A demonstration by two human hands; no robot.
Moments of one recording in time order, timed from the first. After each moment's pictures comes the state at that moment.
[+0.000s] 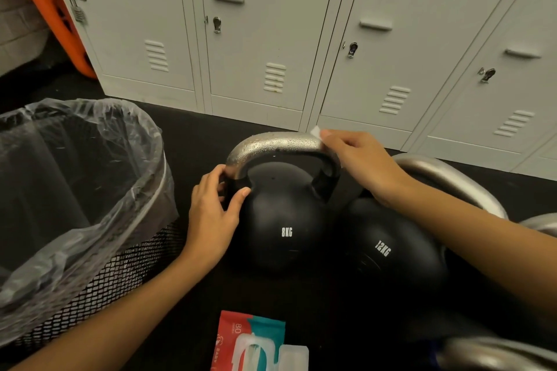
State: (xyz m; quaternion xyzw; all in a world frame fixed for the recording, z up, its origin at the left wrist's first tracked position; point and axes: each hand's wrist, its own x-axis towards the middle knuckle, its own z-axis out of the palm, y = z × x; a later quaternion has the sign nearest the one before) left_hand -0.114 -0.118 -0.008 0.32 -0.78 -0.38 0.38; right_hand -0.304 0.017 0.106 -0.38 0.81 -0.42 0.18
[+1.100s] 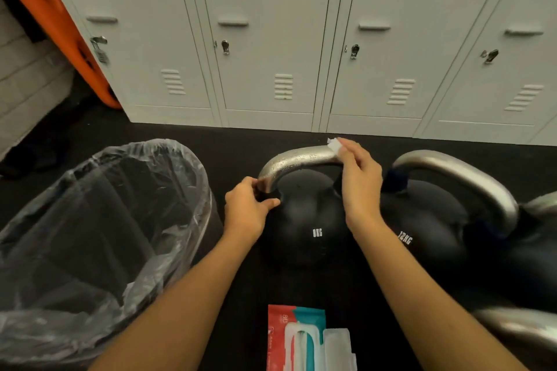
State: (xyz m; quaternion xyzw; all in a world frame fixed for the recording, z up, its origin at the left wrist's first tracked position) left_hand -0.118 -0.136 0.051 0.41 -0.79 -0.42 0.19; right_hand -0.231 -0.009 0.092 -0.11 0.71 -0.69 0.09
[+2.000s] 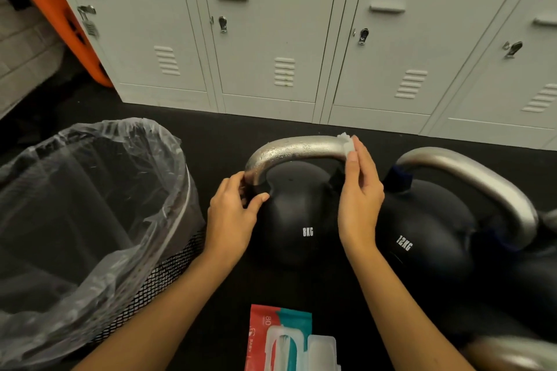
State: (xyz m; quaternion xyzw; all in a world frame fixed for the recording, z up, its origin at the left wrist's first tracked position) left_hand -0.111 -0.121 0.022 0.35 -0.80 -0.39 0.31; right_hand -0.234 0.002 0.052 -0.17 0.67 -0.73 0.02
